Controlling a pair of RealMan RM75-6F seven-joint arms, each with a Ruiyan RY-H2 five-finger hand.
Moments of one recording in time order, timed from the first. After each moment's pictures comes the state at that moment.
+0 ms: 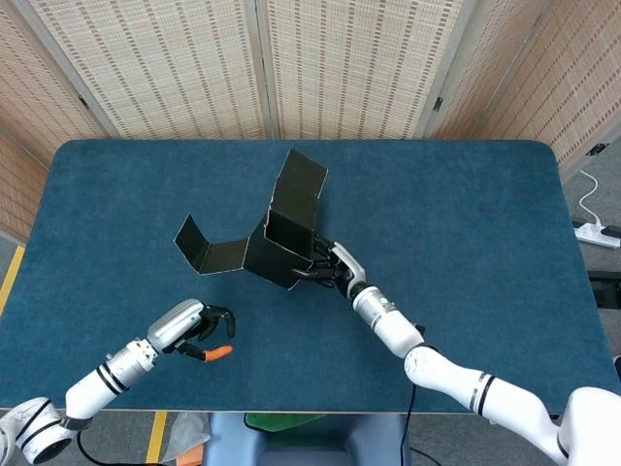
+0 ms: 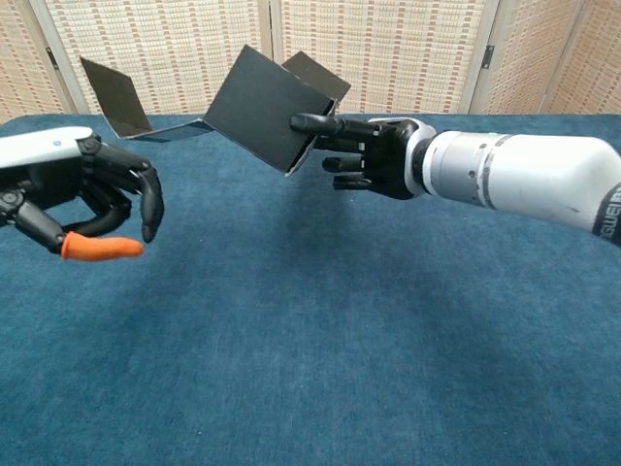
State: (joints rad) left arm -0.61 -1.30 0.00 -1.48 1.80 1.09 -0.86; right arm 0.69 -1.74 0.67 -1.44 -0.82 0.39 0.70
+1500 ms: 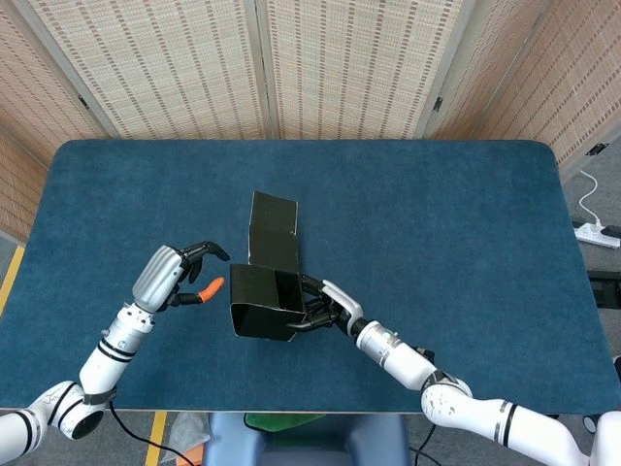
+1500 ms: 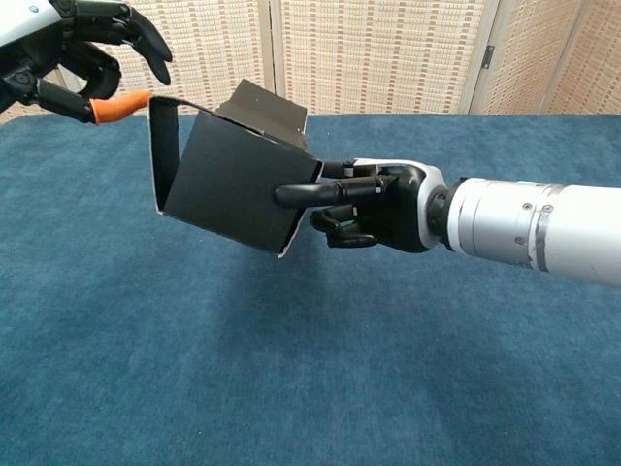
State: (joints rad) left arm -0.61 -1.41 -0.17 -1.39 1.62 1.33 -0.50; right arm 0.55 -1.69 0.57 -1.59 -1.17 0.33 0.78
